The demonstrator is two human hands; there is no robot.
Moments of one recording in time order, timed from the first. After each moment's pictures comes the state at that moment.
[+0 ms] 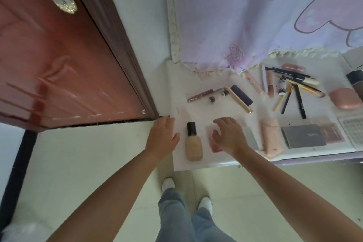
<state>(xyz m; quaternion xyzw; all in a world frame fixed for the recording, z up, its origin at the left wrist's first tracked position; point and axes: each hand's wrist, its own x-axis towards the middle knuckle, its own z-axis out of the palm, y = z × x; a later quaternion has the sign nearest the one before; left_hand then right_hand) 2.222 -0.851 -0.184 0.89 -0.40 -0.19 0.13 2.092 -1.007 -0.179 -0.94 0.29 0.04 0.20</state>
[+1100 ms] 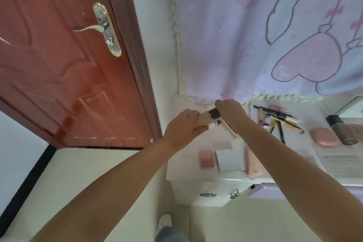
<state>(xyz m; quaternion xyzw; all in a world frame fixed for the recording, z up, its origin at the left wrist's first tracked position) 2.157 -0.889 -0.054 0.85 -0.47 -0.01 0.25 2.097 -1.022 -0.003 -0.84 0.36 -0.01 0.40</state>
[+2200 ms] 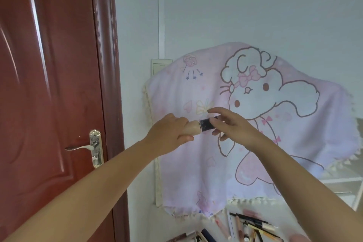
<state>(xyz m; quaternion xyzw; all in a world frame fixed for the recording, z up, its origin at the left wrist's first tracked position) 2.192 -0.930 0.210 0.78 -0.55 0.23 0.17 2.052 -1.071 0.228 -0.87 0.07 -0.26 0.41</state>
